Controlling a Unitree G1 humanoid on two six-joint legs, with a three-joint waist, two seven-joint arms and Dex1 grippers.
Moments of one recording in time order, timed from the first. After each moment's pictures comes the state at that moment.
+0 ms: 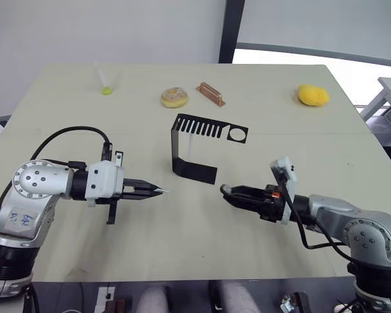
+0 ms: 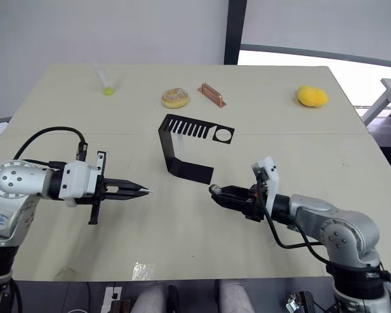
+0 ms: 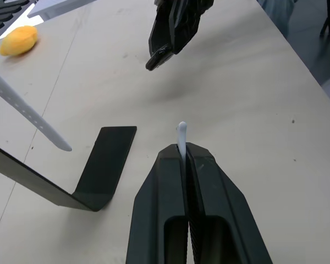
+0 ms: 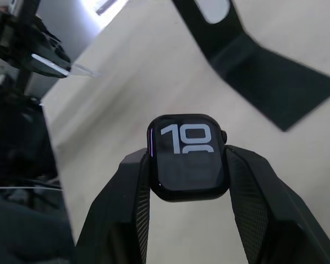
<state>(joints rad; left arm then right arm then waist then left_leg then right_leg) -0.32 0.88 0.08 -0.28 -0.42 0.09 -1.24 -0.31 -0.55 -0.13 -0.41 1.06 1.21 0.56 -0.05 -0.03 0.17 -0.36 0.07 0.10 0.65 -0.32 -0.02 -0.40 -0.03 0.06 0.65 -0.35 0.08</state>
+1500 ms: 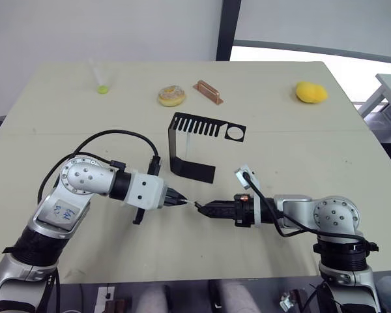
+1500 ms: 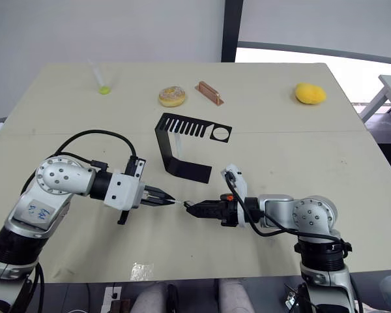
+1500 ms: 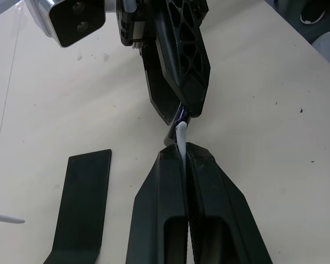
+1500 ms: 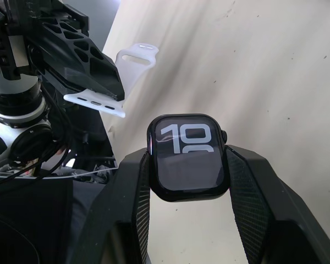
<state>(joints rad) -0.48 0.80 -0.18 -0.30 -0.20 0.09 -1.21 -0.44 -0.37 -0.09 -0.24 1.20 1.46 0.35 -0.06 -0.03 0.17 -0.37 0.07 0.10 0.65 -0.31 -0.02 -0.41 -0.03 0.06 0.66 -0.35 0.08</state>
